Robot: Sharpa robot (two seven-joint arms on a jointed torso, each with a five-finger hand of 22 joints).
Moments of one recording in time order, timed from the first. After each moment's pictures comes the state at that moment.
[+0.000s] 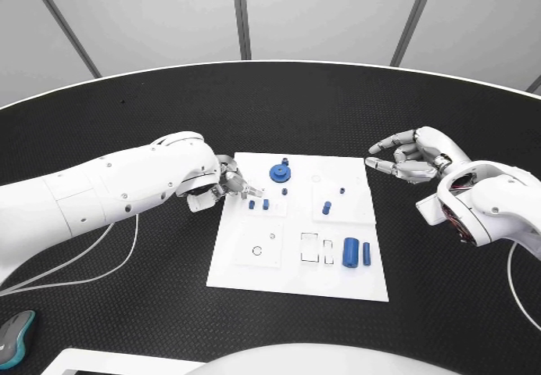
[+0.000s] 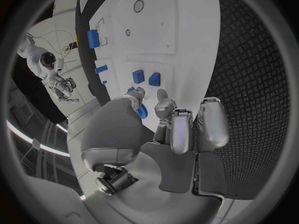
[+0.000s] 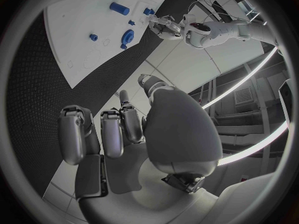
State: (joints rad) left arm 1.29 -0.66 -0.06 1.29 -0.92 0.12 -0.65; left_hand 1.08 -0.15 0.28 0.29 0.09 0.80 0.04 0.87 0.81 1.24 -0.03 1.20 0.96 1.47 -0.09 1.50 1.31 0.07 1.41 0.01 1.37 1.18; right arm 1.29 -1.04 -0.11 1.69 -0.80 -0.58 -0.05; right_hand 1.34 -0.21 0.31 0.25 0.39 0.88 0.15 0.24 0.33 1.45 0.07 1.40 1.31 1.47 0.00 1.53 1.31 0.01 1.47 0.10 1.47 1.31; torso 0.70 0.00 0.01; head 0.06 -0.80
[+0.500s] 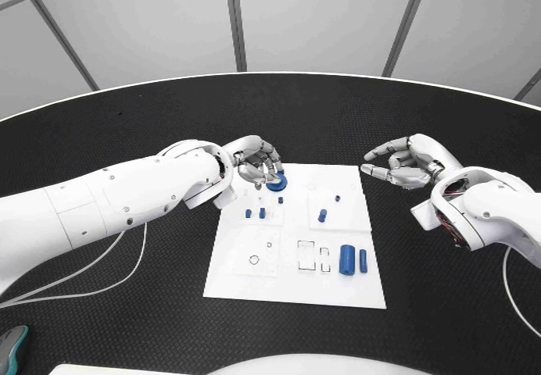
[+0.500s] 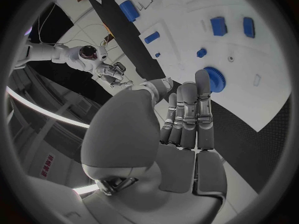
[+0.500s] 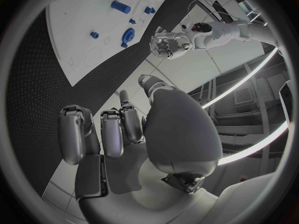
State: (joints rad) left arm 1.29 -0.63 -0.06 1.32 -0.98 -0.15 -0.10; left_hand 1.47 -0.23 0.60 0.20 0.09 0.59 0.17 0.68 0.61 0.84 0.10 0.74 0.46 1.15 0.03 0.97 0.78 0.17 1.08 0.11 0.82 0.52; right arm 1.29 -1.03 -0.11 1.67 -0.80 -0.57 -0.04; right_hand 1.34 -0.21 0.31 0.26 0.39 0.88 0.15 0.24 0.33 1.44 0.07 1.40 1.31 1.47 0.00 1.53 1.31 0.01 1.47 0.10 1.47 1.31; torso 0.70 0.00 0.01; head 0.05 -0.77
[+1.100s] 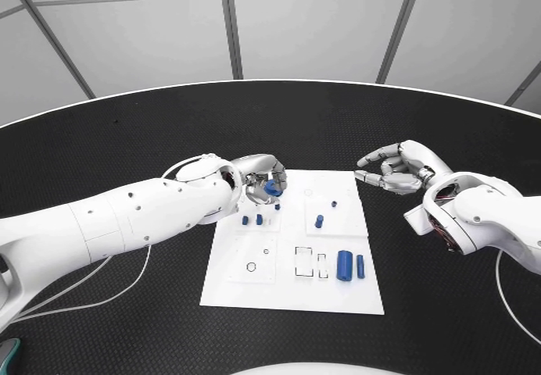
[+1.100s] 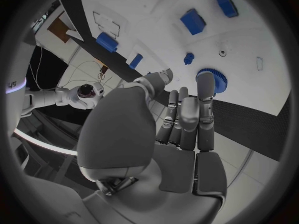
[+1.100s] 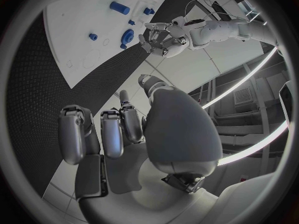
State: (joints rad) left arm 1.25 -0.56 -0.07 1.25 -1.39 -0.15 -0.04; left_hand 1.43 -0.29 0.60 0.06 0.09 0.74 0.17 0.53 0.39 0.84 0.11 0.58 0.27 1.36 0.03 1.28 1.03 0.17 1.20 0.11 1.00 0.68; right arm 1.29 -1.02 -0.11 1.67 -0.80 -0.57 -0.04; right_hand 1.34 -0.21 0.31 0.26 0.39 0.88 0.15 0.24 0.33 1.44 0.07 1.40 1.31 1.47 0.00 1.53 1.31 0.01 1.47 0.10 1.47 1.31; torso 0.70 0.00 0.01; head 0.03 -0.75
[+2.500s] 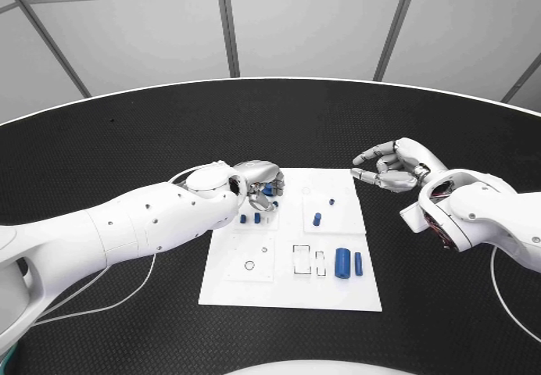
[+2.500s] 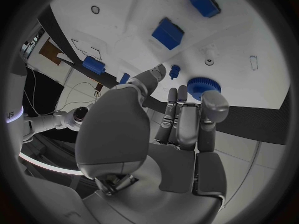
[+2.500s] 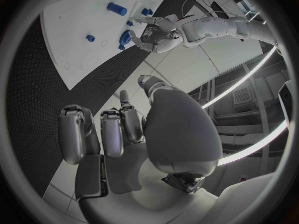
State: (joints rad) left arm 1.22 -0.50 -0.08 1.18 -1.57 -0.17 -0.06; left_hand 1.33 -0.29 0.53 -0.02 0.10 0.81 0.16 0.52 0.38 0.91 0.09 0.54 0.22 1.45 0.01 1.38 1.12 0.12 1.33 0.10 1.25 1.00; right arm 1.29 -1.02 -0.11 1.68 -0.80 -0.57 -0.04; right_hand 1.34 -0.21 0.31 0.26 0.43 0.88 0.15 0.25 0.33 1.44 0.07 1.40 1.31 1.47 0.00 1.53 1.31 0.01 1.46 0.10 1.47 1.31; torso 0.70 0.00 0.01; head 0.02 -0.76
